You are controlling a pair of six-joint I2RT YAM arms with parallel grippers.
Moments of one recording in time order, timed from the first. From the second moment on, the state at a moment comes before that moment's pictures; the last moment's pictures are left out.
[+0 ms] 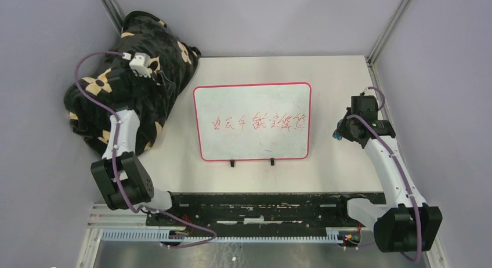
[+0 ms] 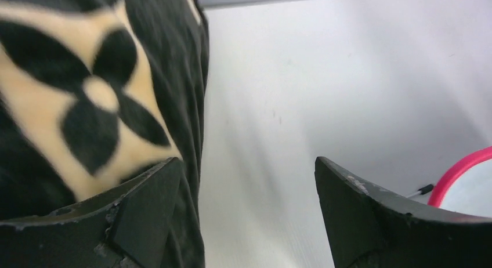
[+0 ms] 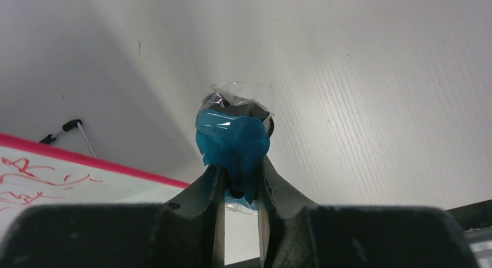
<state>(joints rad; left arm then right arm) 0.29 1.41 1.08 -0.08 0.55 0.11 0.01 1.11 0.94 -0.76 0.12 0.52</state>
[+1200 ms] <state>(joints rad) 0.24 1.82 1.59 -0.89 1.31 0.70 0.08 1.14 0.98 -0.82 0.03 0.38</state>
